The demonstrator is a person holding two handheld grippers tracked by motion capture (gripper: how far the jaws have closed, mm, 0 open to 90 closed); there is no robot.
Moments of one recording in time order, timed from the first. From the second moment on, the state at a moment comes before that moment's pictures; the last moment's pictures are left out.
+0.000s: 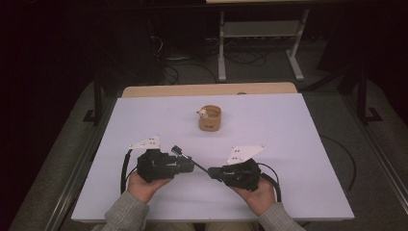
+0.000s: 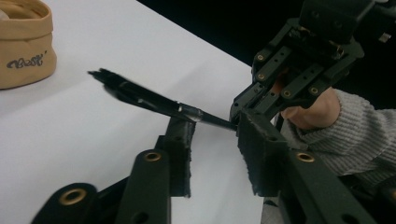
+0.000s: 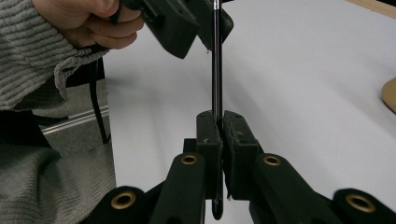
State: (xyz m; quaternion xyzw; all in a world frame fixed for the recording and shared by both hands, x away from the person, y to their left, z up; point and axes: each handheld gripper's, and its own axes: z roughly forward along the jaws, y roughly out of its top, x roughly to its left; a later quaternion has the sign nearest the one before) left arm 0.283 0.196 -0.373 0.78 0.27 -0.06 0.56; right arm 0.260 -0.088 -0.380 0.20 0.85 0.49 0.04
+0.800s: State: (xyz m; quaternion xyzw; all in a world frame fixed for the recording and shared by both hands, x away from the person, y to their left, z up) left arm 0.282 0.190 -0.369 0.79 0.23 -0.08 0.56; right arm 0.260 -0.075 -0.392 0.17 0.87 0.47 0.03
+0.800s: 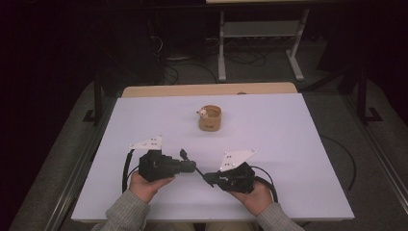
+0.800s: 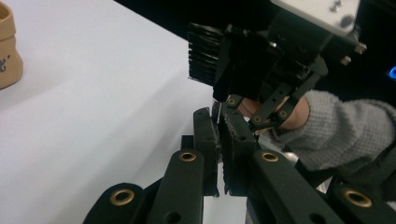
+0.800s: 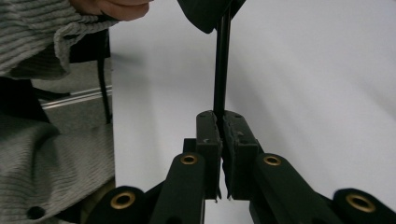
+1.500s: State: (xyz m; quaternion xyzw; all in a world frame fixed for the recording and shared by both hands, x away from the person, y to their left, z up) left arm 0.279 0.180 -0.352 0.82 0.20 -0.06 0.53; right arm 0.267 -0.062 -0.374 0.14 0.88 0.44 0.03
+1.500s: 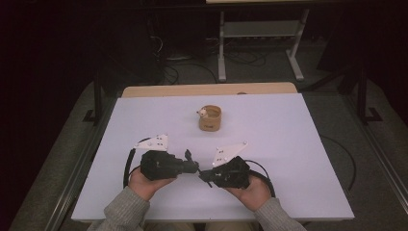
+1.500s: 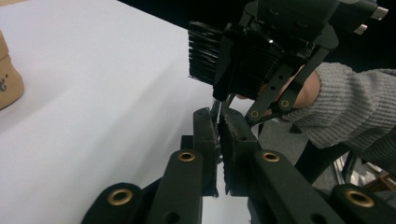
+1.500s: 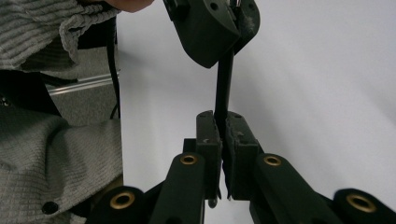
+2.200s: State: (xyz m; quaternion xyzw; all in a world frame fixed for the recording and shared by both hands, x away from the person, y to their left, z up) left arm 0.285 0.181 -0.347 0.82 0.21 -0.06 0.53; right arm 0.268 -0.058 -0.391 0.18 0.85 0.50 -0.02
